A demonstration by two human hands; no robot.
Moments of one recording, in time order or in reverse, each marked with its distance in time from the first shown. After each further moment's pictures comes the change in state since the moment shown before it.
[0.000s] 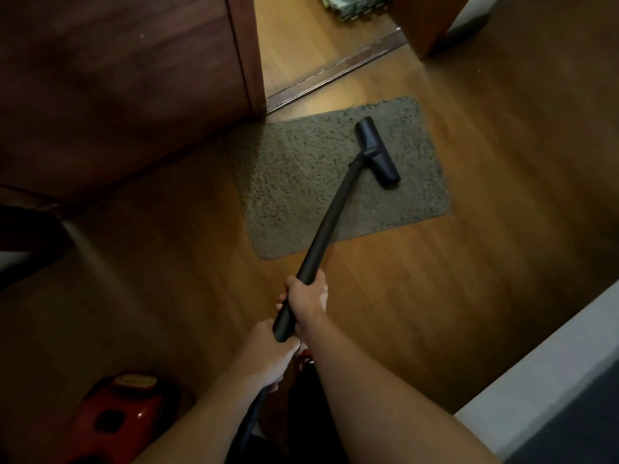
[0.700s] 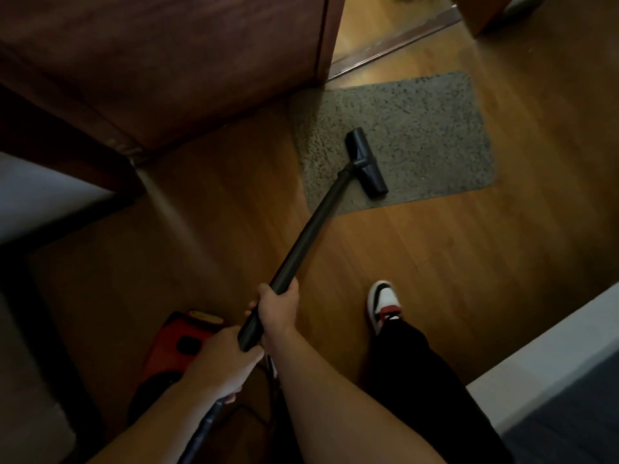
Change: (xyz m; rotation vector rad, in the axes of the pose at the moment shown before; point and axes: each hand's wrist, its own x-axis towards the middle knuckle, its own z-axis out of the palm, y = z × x) left_hand -0.088 -0.207 -0.115 0.078 0.080 -0.055; right_hand -0.138 0.170 0.127 0.040 -0.112 0.069
